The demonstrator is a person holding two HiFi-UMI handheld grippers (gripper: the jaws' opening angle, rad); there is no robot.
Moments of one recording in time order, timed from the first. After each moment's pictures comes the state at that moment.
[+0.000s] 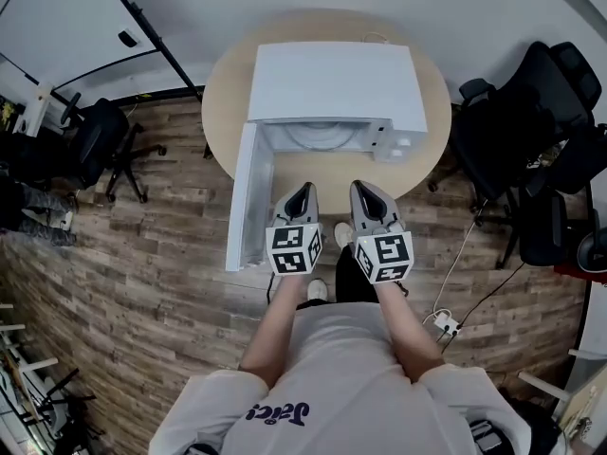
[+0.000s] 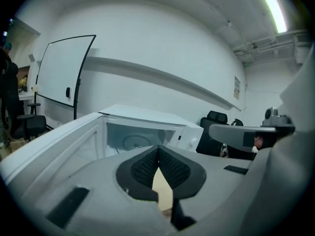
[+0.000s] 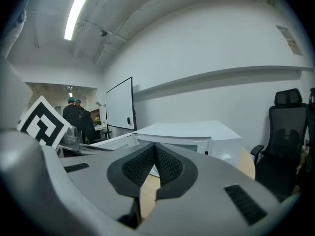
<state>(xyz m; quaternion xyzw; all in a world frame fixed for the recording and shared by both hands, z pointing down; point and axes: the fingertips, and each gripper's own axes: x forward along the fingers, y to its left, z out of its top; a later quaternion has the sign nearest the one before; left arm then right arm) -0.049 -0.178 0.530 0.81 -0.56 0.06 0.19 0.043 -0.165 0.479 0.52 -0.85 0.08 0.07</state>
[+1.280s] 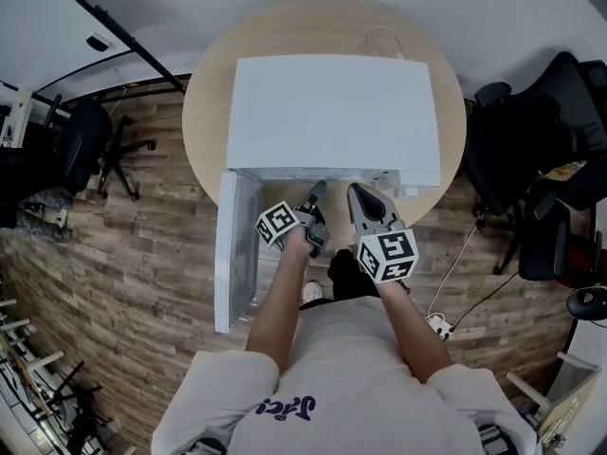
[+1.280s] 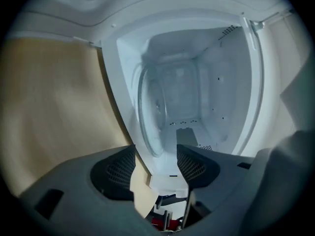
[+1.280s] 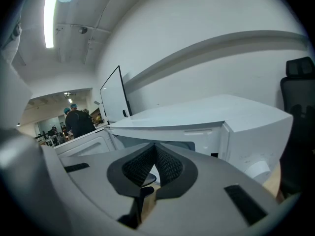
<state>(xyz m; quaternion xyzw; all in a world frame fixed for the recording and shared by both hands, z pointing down) -0.012 -0.329 0.730 0.60 -0.40 -0.23 0.65 0.059 -0.308 0.548 0.48 -0.85 0.19 0.09</state>
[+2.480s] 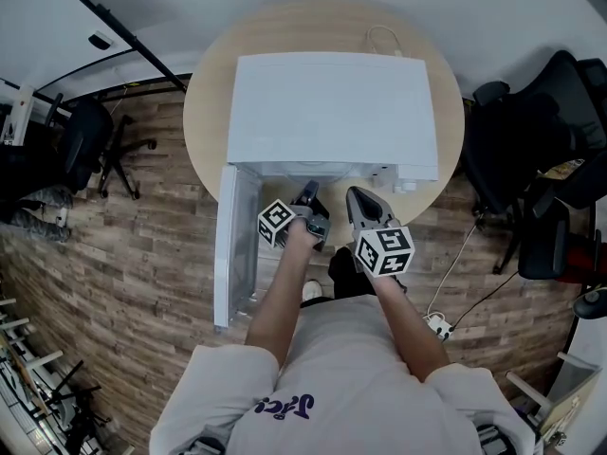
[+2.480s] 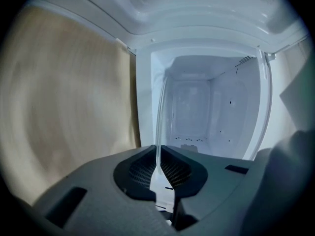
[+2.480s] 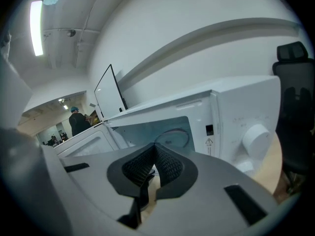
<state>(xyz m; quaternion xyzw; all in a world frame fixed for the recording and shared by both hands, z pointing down) -0.029 -0.325 0.742 0.49 -0.43 -0.31 0.69 0.064 -0.293 0.582 0.49 -0.83 0.25 0.09</state>
